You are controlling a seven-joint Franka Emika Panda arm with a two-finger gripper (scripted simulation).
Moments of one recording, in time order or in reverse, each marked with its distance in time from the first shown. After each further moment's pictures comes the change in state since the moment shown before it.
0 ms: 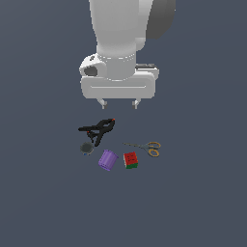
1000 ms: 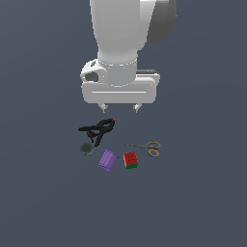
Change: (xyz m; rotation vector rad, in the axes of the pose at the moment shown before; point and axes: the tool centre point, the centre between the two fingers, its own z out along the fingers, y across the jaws) arm 0.010 -0.002 0.009 0.000 -0.002 0.007
